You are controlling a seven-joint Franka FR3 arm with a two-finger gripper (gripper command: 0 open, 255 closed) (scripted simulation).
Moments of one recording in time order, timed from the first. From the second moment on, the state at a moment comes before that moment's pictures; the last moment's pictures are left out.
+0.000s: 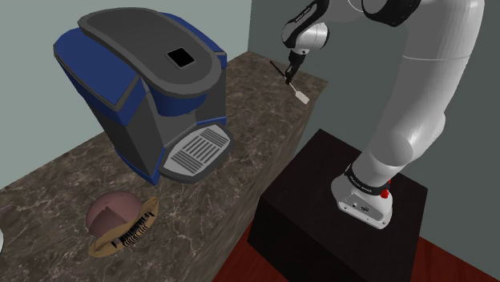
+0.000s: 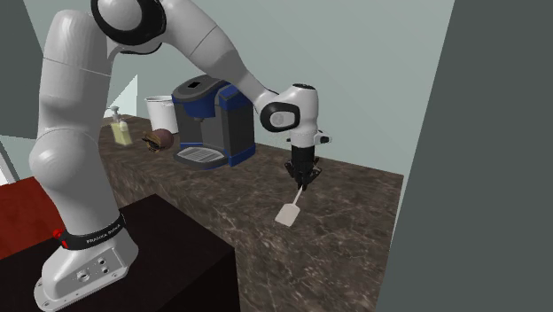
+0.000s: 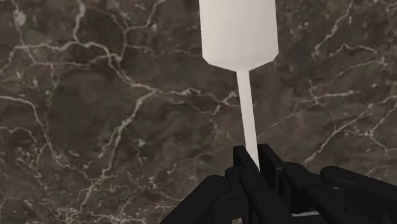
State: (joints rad) arm -0.23 0.36 -0.35 -2.04 0.25 2.42 -0.83
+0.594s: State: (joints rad) arm -0.21 0.29 -0.38 -2.01 0.20 2.32 -0.80
